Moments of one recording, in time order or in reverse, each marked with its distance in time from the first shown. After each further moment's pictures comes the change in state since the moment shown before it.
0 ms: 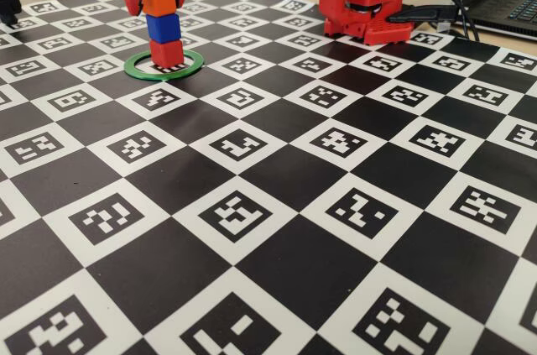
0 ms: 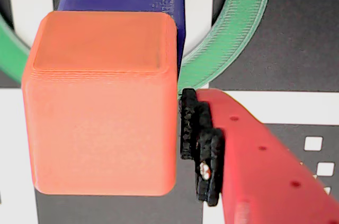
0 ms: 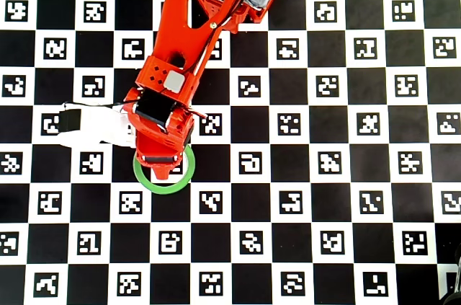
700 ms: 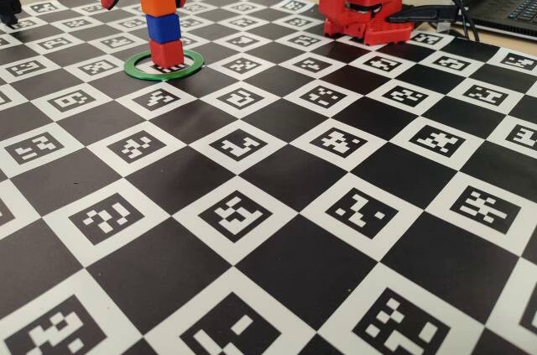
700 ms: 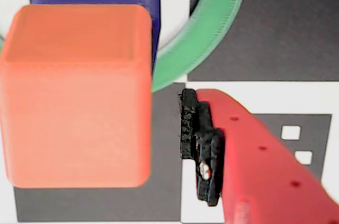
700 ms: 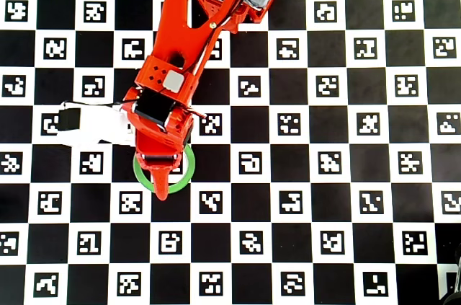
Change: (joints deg) arm 0.3 0.8 0.0 2.3 -0.4
